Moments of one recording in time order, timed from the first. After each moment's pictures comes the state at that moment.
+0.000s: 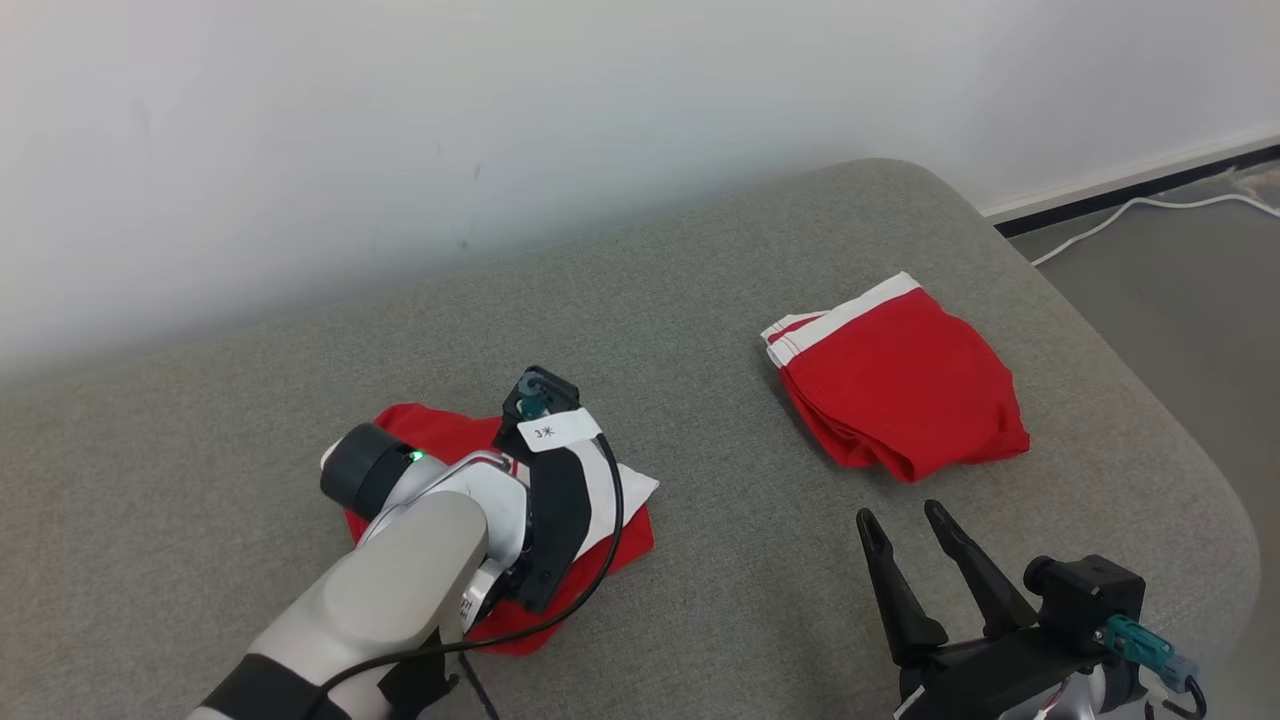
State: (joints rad) left arm -0.85 0.09 -1.03 0.84 -0.50 0.03 0.49; right arm 0.01 -0.15 0.25 0.00 0.49 -0.05 -0.05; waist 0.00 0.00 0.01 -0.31
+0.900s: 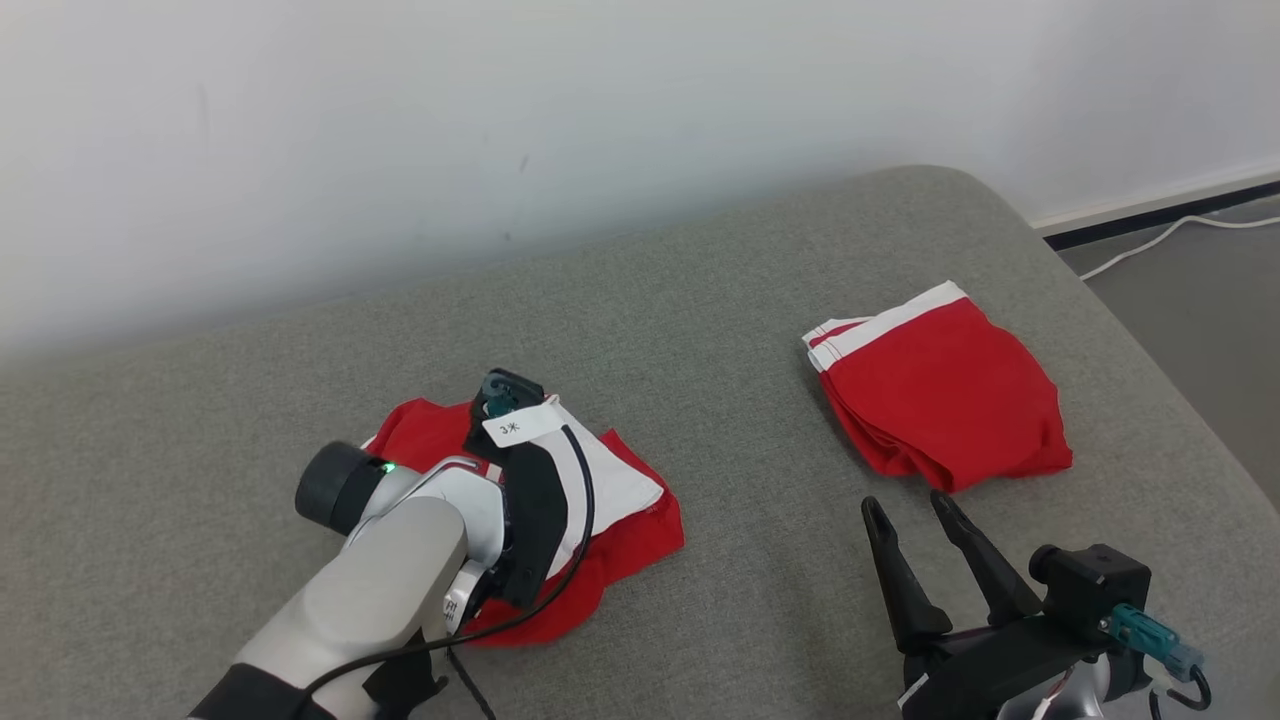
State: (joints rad) left arm -0.83 0.11 -0.99 0.87 -0.52 0.06 0.49; right arm -0.01 -0.15 0.25 0.00 0.49 -0.05 -0.05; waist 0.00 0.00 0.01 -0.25
